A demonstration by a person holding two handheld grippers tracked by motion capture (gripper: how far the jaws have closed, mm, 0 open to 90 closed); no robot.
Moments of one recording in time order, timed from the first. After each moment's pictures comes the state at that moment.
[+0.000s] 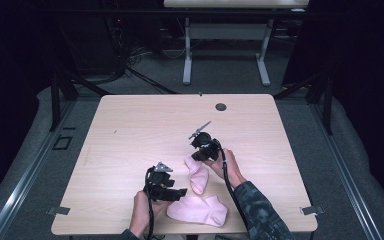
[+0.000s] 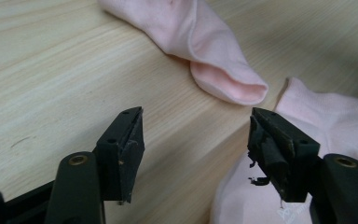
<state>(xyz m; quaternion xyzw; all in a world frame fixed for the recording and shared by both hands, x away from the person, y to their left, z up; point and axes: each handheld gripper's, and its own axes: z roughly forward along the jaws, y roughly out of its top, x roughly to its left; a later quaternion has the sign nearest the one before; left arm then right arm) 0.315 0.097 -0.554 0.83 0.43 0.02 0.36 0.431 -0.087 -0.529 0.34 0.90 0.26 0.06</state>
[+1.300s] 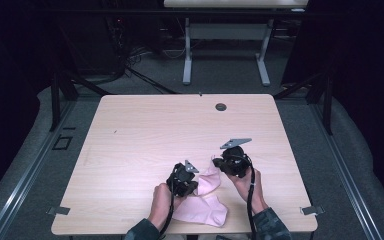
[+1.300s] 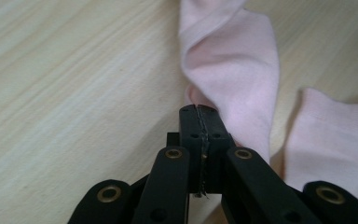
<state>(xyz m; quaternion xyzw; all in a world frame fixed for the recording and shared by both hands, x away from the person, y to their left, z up) 0.332 0.041 -0.563 0.88 0.36 0.08 0.31 0.362 -0.164 -0.518 0.41 0.83 0.36 0.12</state>
